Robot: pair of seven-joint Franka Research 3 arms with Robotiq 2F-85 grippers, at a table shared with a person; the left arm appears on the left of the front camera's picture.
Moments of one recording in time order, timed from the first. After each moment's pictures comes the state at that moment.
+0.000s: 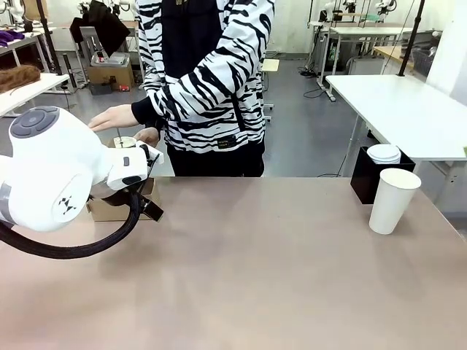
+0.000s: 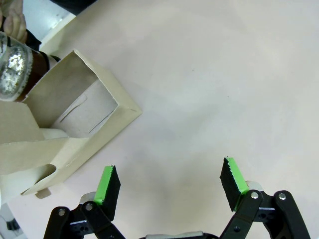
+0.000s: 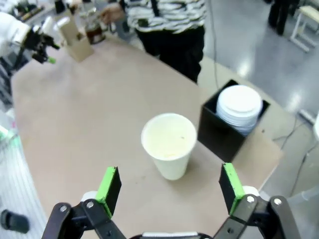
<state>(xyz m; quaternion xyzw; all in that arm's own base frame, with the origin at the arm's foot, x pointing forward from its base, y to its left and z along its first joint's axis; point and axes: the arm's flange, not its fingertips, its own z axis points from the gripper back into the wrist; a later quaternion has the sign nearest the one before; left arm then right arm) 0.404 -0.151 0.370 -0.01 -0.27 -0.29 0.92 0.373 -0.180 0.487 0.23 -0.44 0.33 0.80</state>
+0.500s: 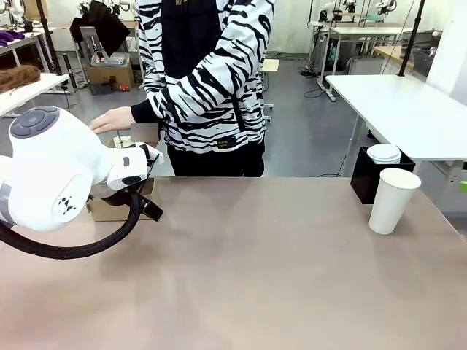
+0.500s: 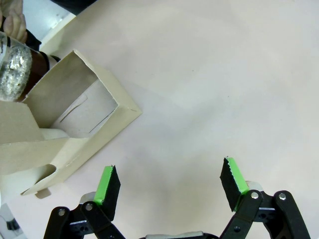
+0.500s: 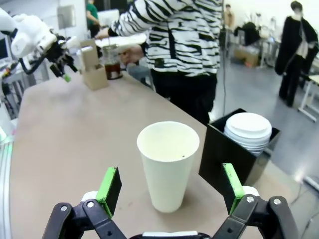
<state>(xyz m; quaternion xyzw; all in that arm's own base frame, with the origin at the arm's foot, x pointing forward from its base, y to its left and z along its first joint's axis) 0.404 -0.151 0.370 -0.01 -0.27 -0.29 0.92 0.379 -0.199 0.361 0.30 -0.57 0.36 0.67</state>
